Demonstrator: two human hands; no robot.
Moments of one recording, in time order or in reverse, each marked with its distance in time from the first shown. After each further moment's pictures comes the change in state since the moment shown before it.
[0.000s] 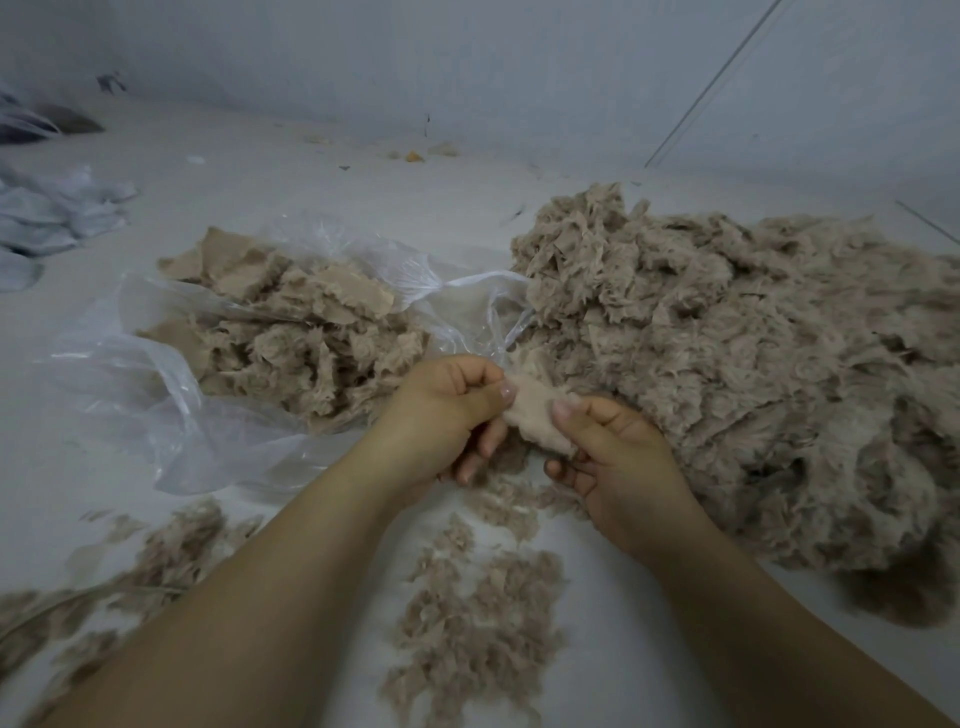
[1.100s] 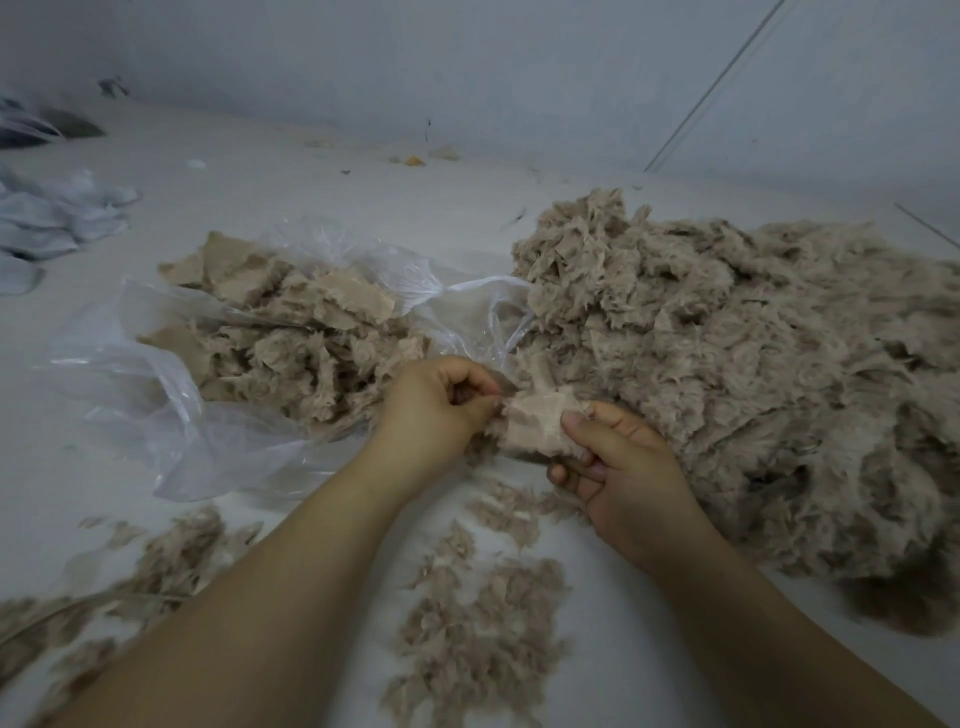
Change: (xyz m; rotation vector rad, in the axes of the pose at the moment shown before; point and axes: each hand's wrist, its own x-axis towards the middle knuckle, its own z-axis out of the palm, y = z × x) left_hand 0.011 -0.008 -0.003 0.202 0.266 0.100; right_hand -0.002 -0.004 0.000 0.055 0.011 0.037
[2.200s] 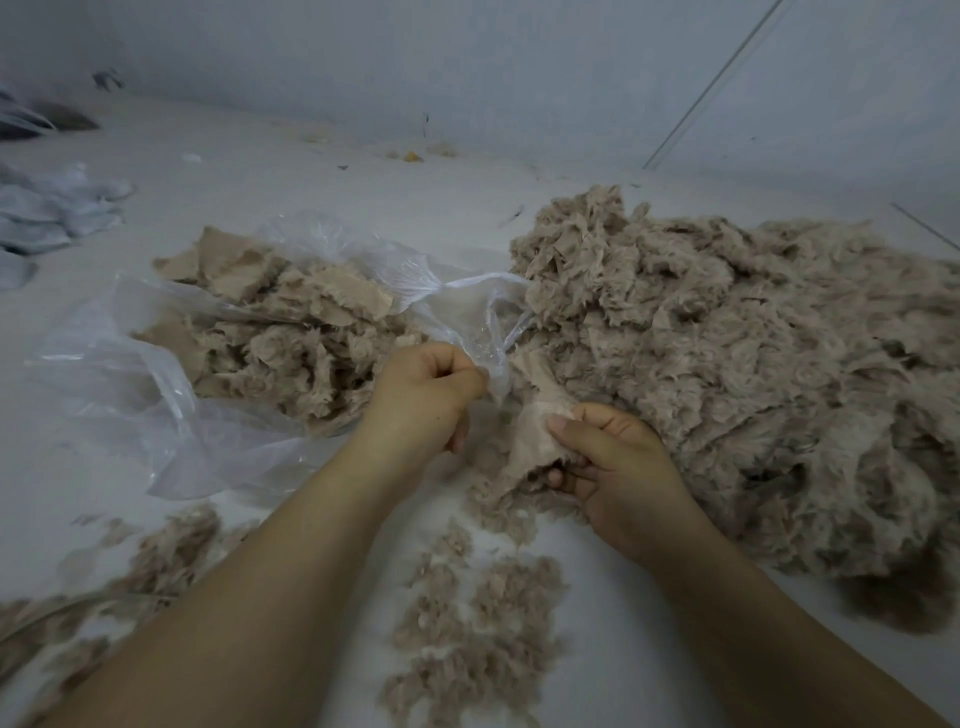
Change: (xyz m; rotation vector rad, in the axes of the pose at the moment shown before) left_hand -0.002 0.015 -0.004 -0.084 0.040 -0.114; right_hand -0.001 -0.002 0.001 -0.112 -0.055 0.027
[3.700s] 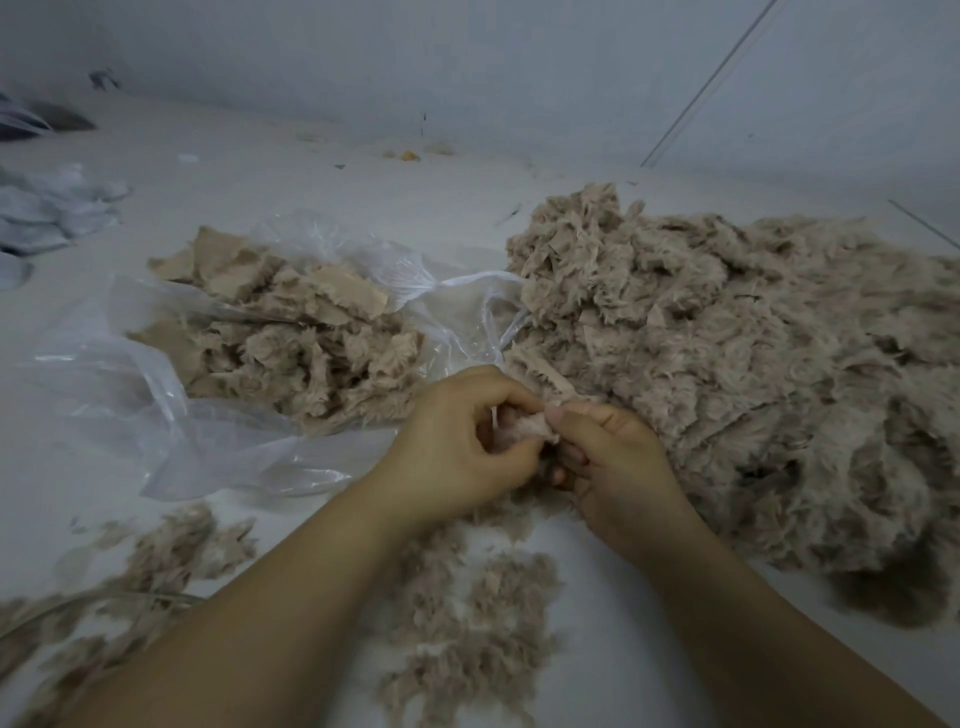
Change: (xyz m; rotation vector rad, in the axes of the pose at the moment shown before) left_hand -0.024 -0.006 0.014 0.364 -0.179 0.537; right_hand 0.006 0.008 -0.003 -0.039 0.067 -0.080
